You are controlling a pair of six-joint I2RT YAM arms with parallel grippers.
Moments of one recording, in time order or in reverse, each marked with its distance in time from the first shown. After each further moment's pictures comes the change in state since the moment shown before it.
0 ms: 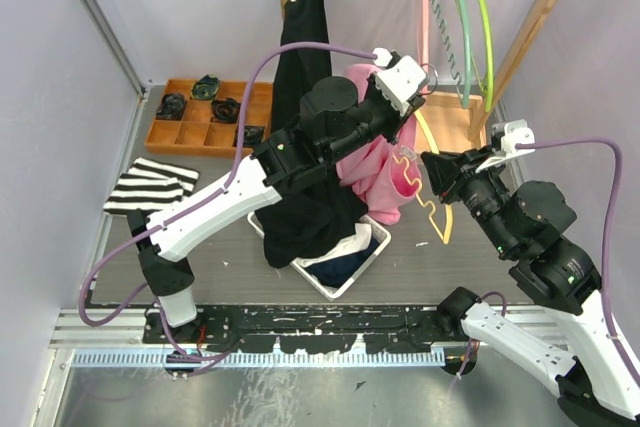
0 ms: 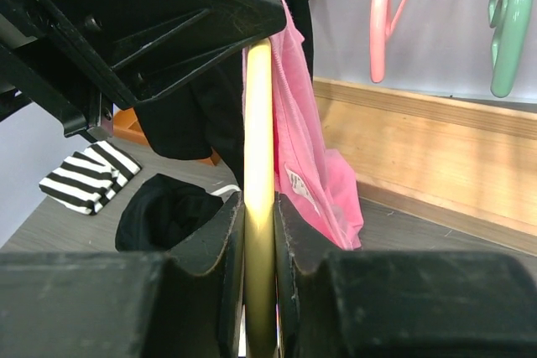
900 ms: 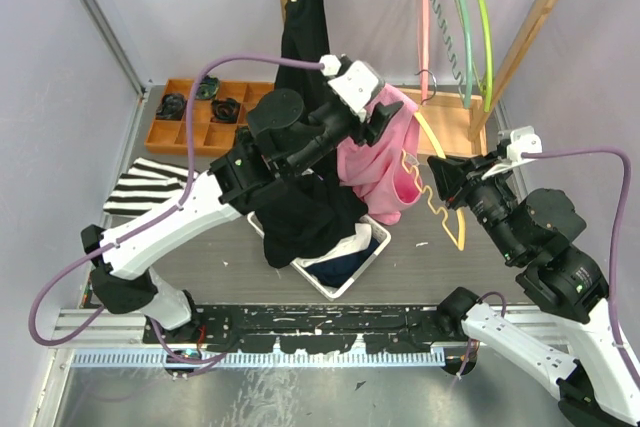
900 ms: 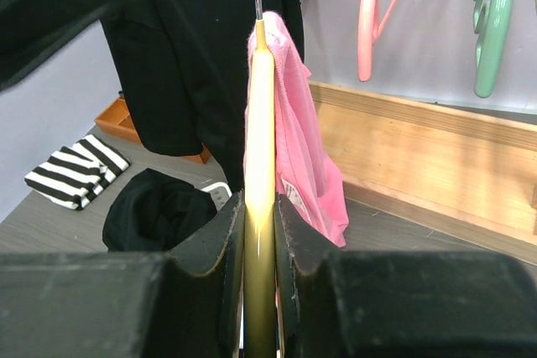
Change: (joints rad) left arm -0.005 -0.208 -0.192 0.111 -0.061 0.068; right arm 0.003 -0.038 0.000 -0.023 0.002 -0.045
